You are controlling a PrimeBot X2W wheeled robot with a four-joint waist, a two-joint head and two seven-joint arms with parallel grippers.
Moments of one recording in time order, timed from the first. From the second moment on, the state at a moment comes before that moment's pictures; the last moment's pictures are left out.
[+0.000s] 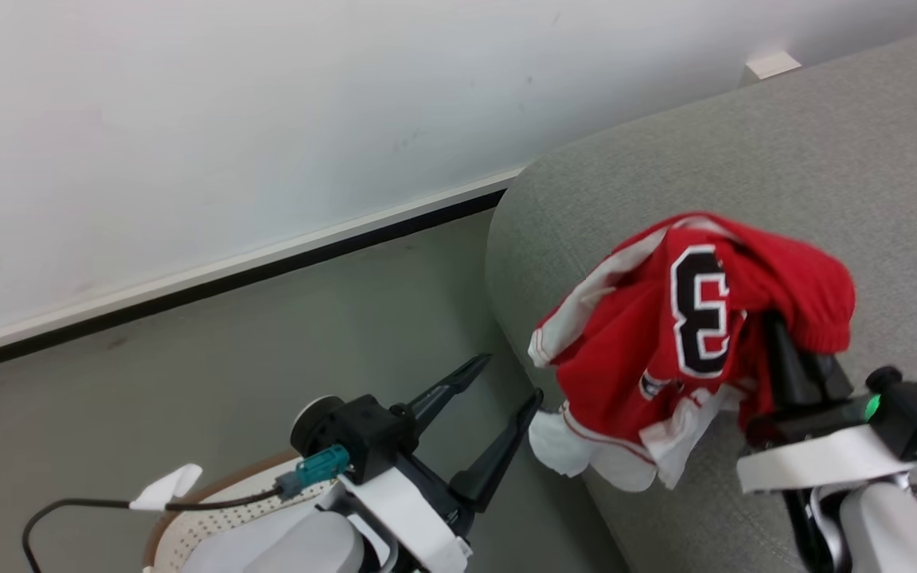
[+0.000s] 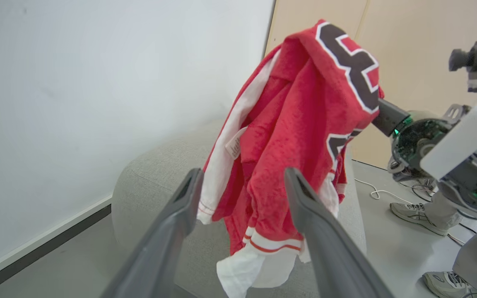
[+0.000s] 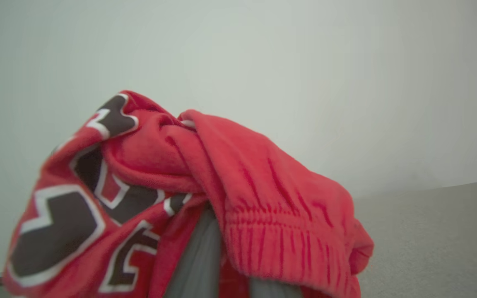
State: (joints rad) left arm -0.48 0.26 -0.80 0.20 -0.53 -0.10 -0.26; right arm -0.29 -0.05 0.11 0.20 0.24 0.13 -0.26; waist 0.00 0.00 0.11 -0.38
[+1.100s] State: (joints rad) left arm -0.60 0.43 -0.75 0.05 -0.51 -0.12 -0.26; right arm -0.91 -0.40 -0.20 0.60 0.08 0.13 -0.02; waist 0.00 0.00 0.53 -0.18
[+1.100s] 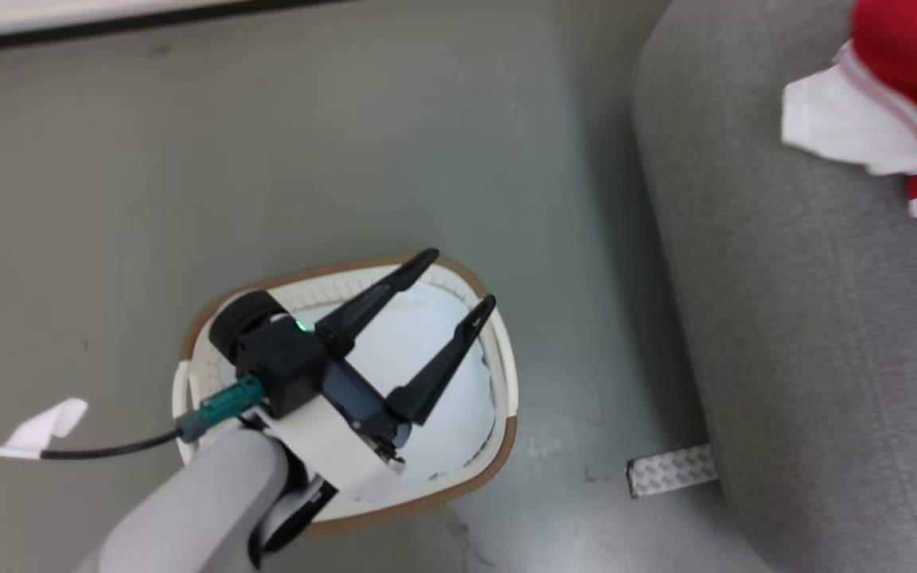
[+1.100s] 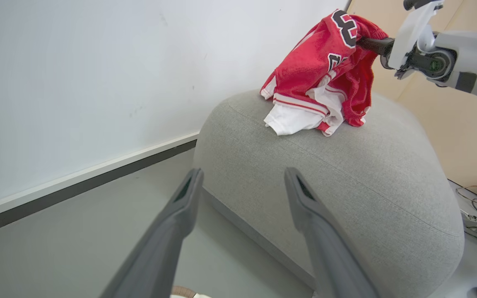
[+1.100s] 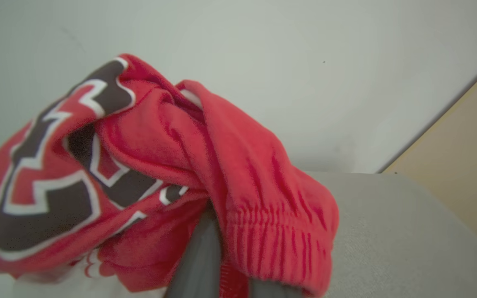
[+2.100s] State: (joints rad) left arm -0.56 0.41 -0.68 0.14 -0.52 -0.12 -0.26; right arm -0.85 -0.45 -0.05 0.77 -0.04 0.13 0.20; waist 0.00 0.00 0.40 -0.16
